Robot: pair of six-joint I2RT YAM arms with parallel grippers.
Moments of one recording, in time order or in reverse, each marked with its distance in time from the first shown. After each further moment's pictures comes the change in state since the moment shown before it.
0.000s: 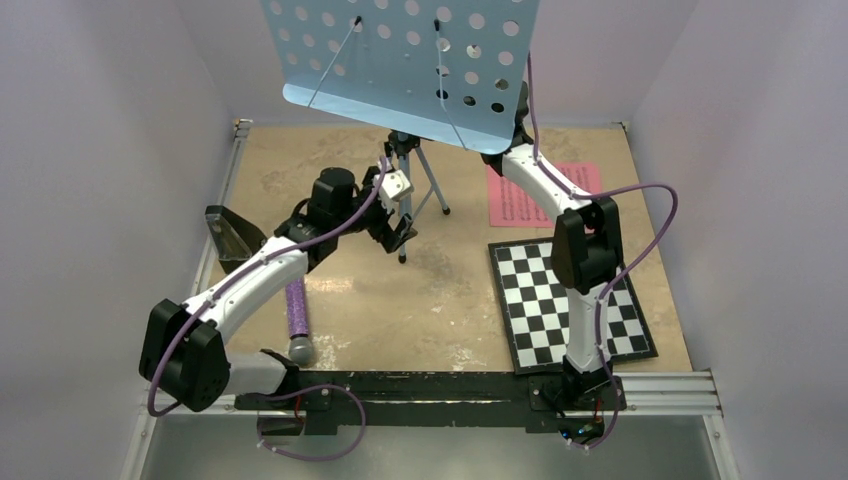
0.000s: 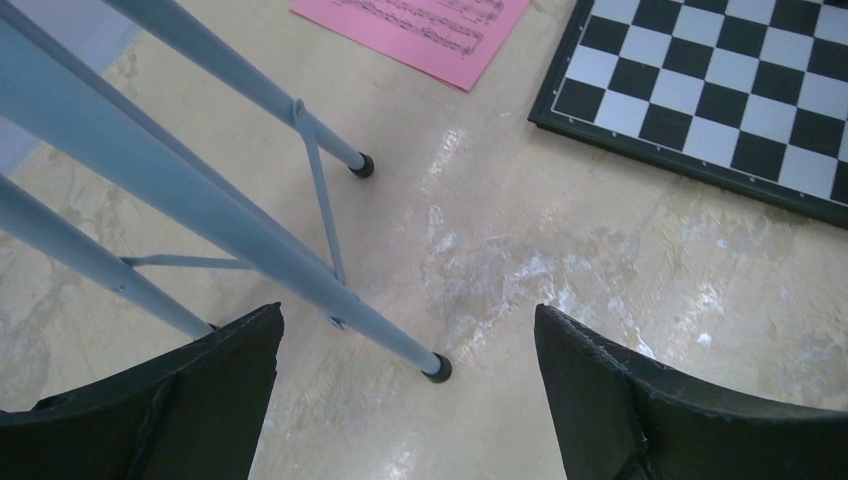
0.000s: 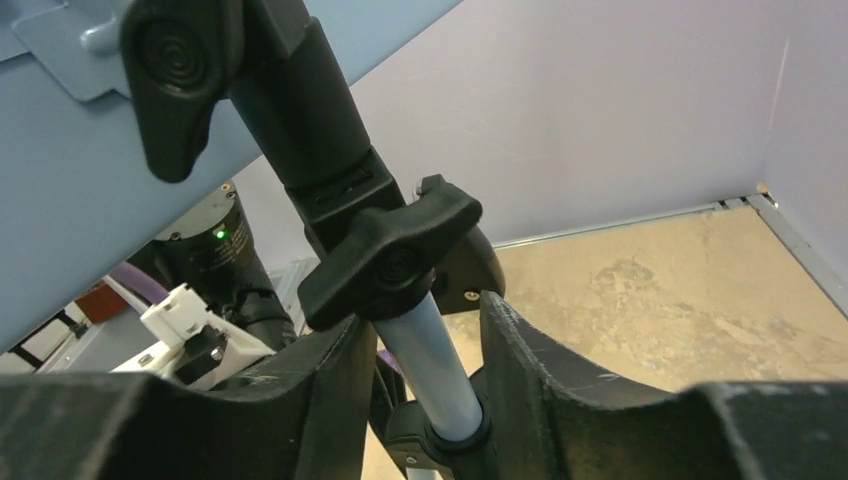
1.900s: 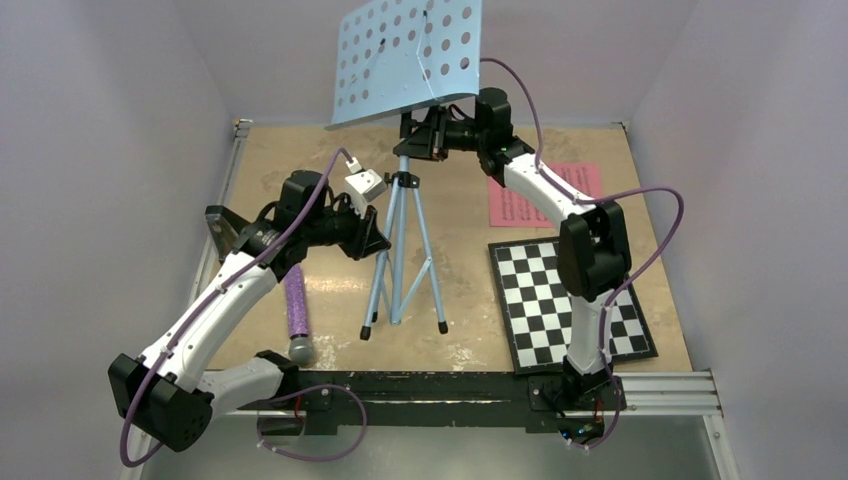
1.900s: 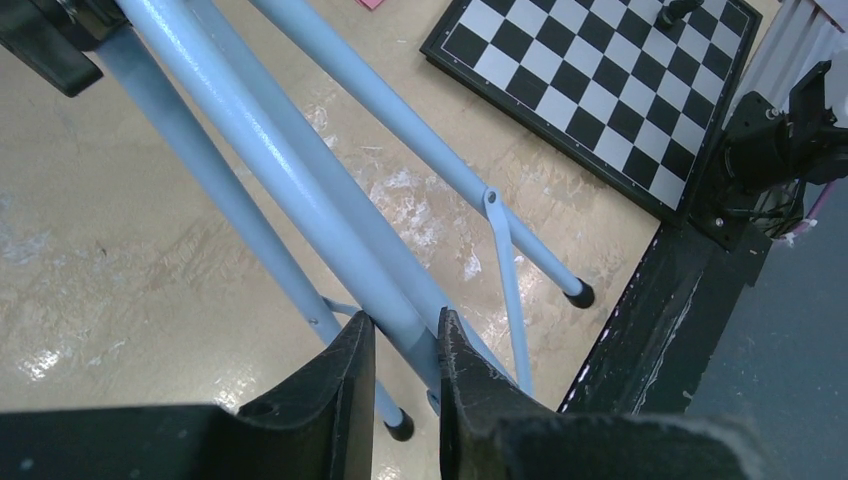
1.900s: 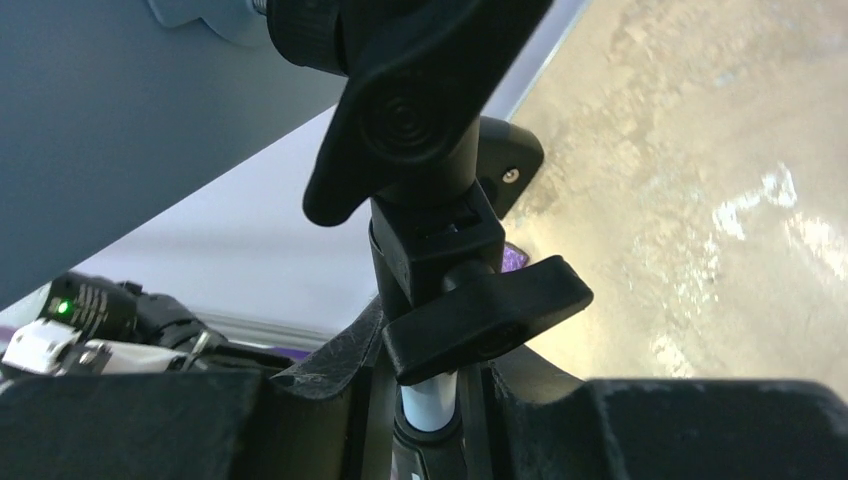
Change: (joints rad) left arm 0.023 -0.182 0.115 -0.444 0.086 -0.237; right arm 0.024 -0.079 -0.127 -0.565 0.215 0.135
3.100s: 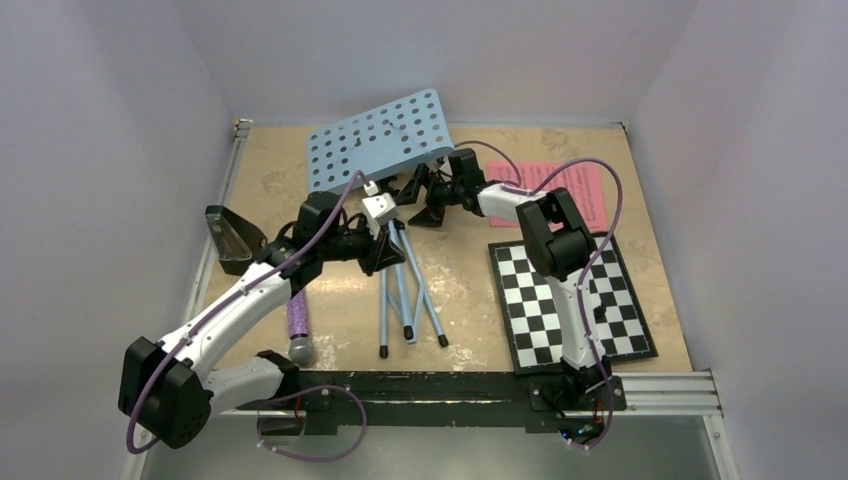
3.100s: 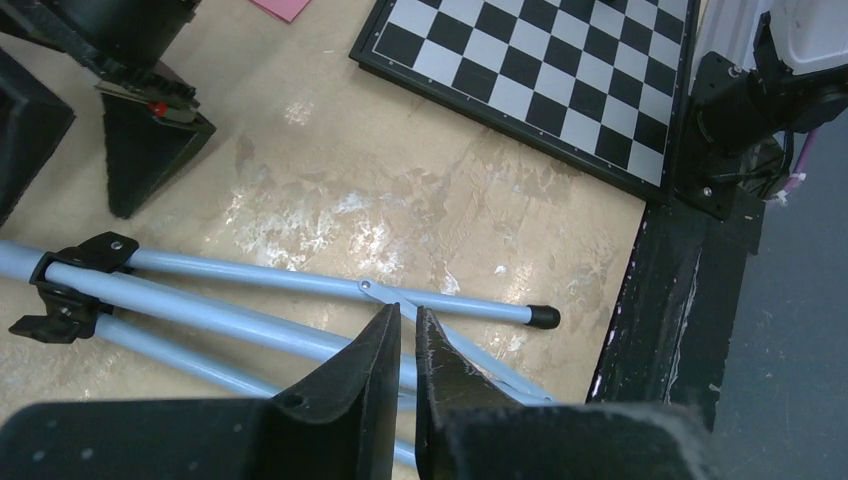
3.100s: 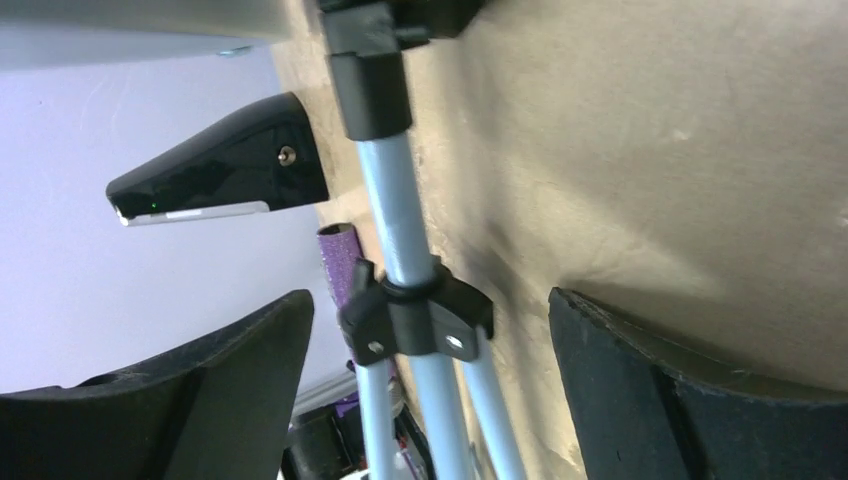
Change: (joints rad) left arm -0.039 0.004 -0.250 0.333 0.112 0.005; right arm 0.034 0.288 -0.157 -0.109 0.212 0.124
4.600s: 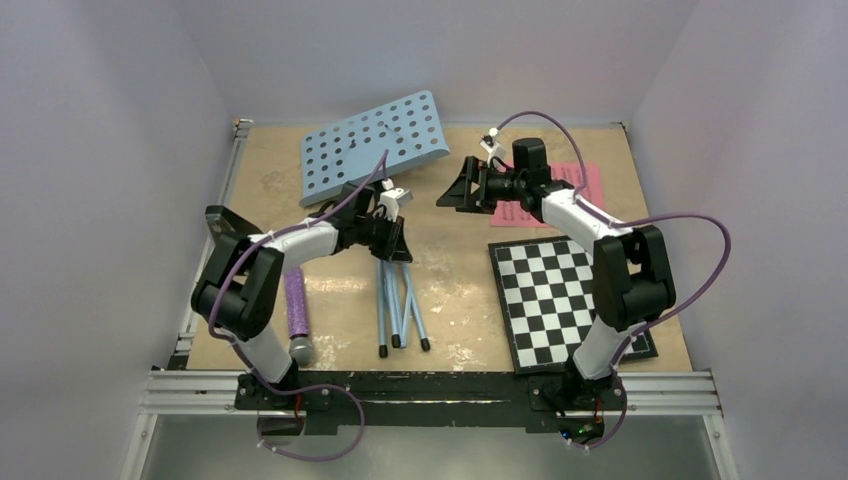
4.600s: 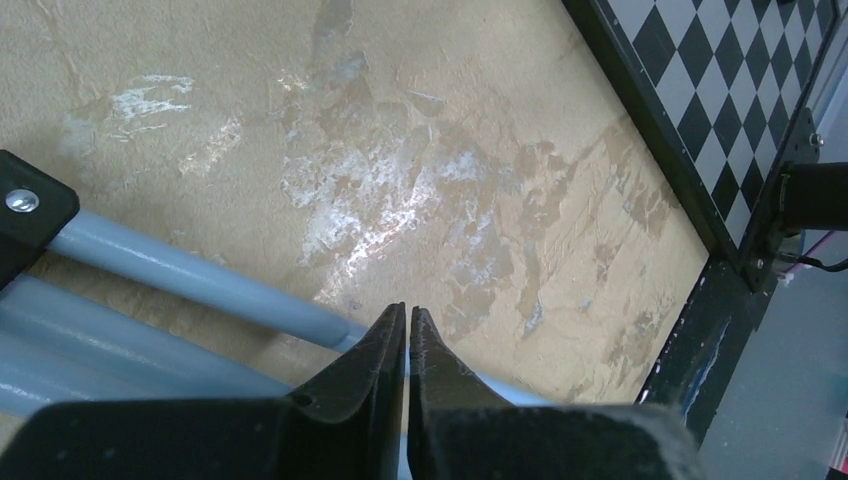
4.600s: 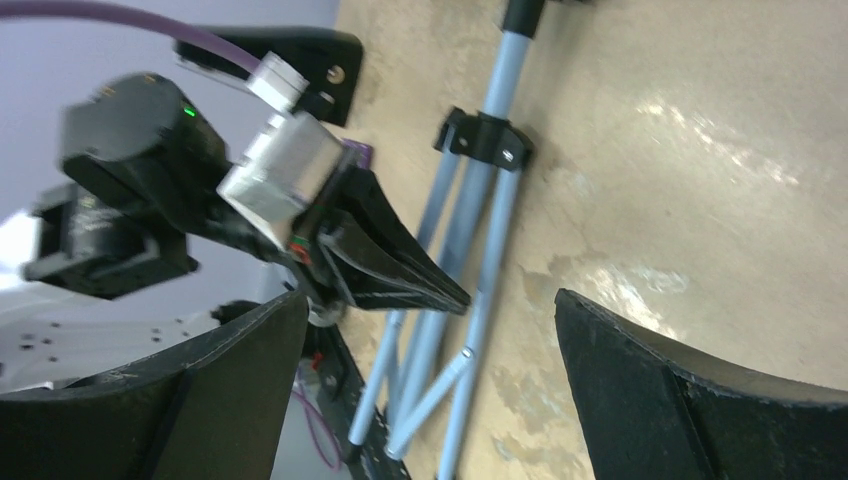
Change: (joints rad) left arm 0.080 0.592 0.131 0.101 0.005 -0.184; right arm -0.178 -0.552 -0.385 -0.080 -0.112 -0.418
